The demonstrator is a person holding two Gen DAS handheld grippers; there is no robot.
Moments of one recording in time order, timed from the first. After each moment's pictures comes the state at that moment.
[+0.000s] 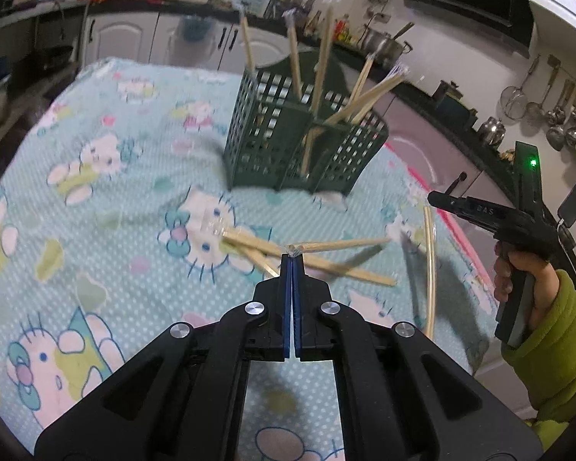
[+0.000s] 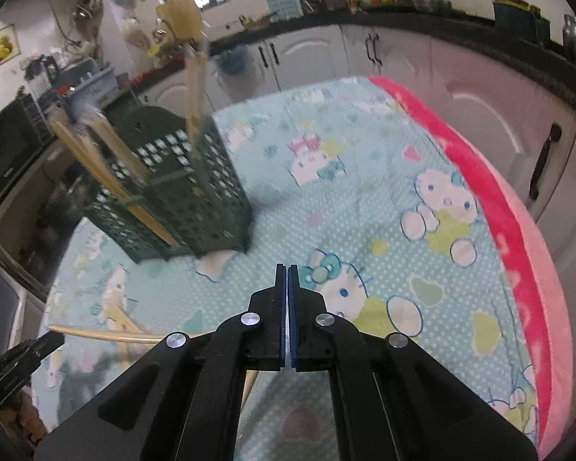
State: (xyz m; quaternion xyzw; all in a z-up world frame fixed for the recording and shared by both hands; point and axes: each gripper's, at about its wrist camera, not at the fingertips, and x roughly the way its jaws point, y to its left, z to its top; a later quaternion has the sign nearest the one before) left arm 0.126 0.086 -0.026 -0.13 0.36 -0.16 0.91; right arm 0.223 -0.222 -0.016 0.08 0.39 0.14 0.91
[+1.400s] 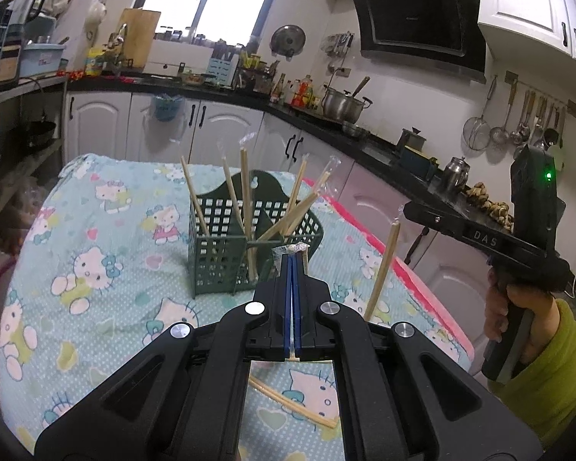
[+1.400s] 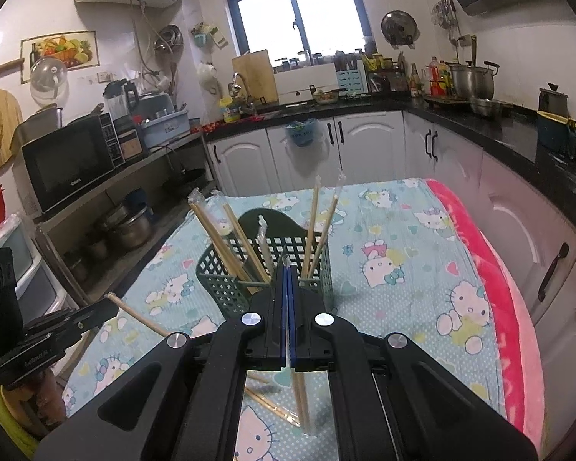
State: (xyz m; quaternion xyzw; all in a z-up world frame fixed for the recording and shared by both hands) left arm 0.117 0.059 0.066 -0.11 0.24 -0.18 0.95; right arm 0.175 -0.188 0.094 0.05 0.26 0.23 0.94
